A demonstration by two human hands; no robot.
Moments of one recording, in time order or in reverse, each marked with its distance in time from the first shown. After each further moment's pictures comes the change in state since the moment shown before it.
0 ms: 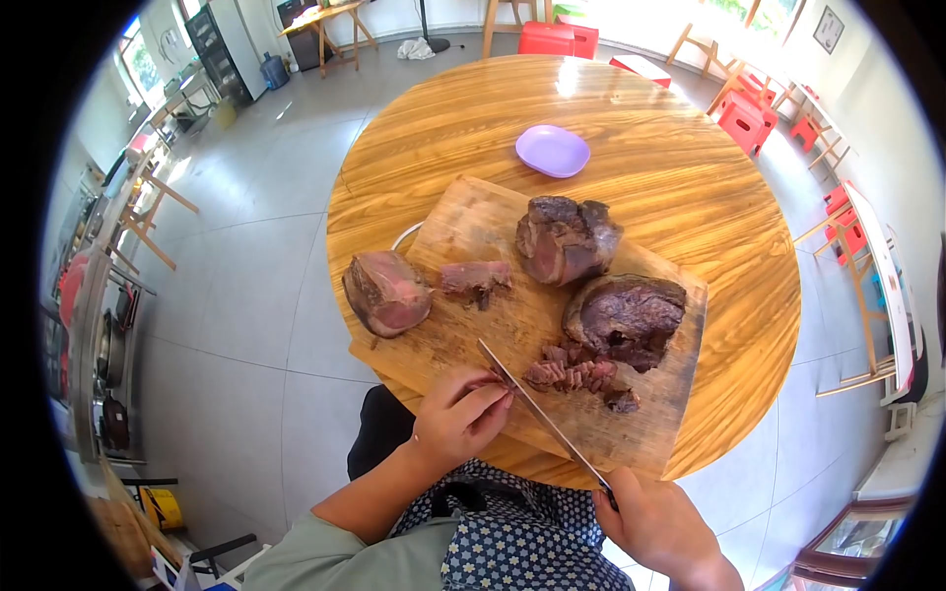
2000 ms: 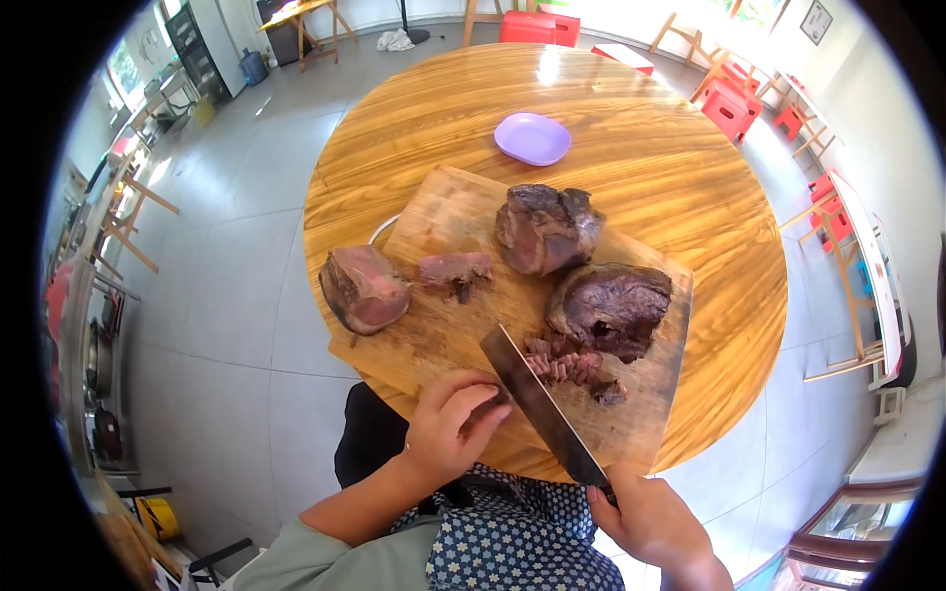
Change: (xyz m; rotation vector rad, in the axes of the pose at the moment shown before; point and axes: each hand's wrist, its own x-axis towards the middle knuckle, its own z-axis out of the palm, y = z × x) left_hand -0.005 0.015 0.002 -0.089 -0.038 -0.100; right_hand -0.005 0.001 0.002 0.134 -0.093 0.295
